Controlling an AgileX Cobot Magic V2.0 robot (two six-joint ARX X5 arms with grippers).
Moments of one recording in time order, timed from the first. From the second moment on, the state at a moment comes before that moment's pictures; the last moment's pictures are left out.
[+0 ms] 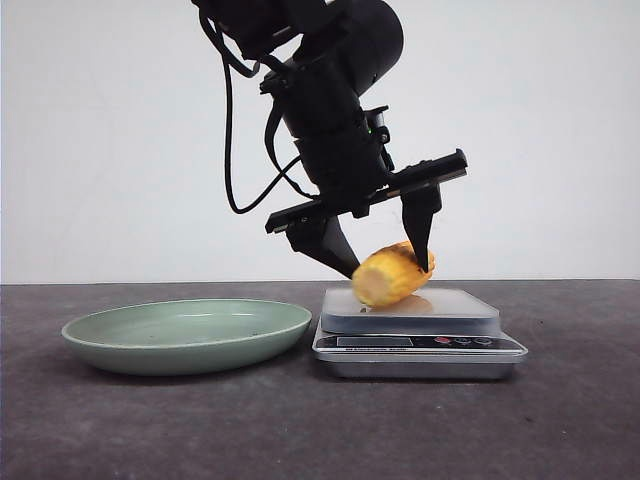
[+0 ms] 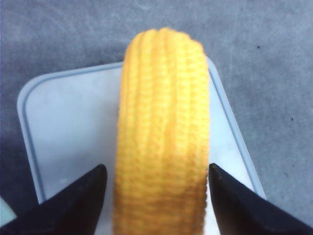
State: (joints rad) left arm -0.80 2.00 1.50 -0.33 -0.08 -0.48; right arm 0.13 0.75 1.16 -0.73 -0.29 0.26
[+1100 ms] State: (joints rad) left arm -0.74 0.86 1.53 -0.93 -0.52 -0.16; right arm 0.32 0.95 1.16 -0.58 -0.26 0.27
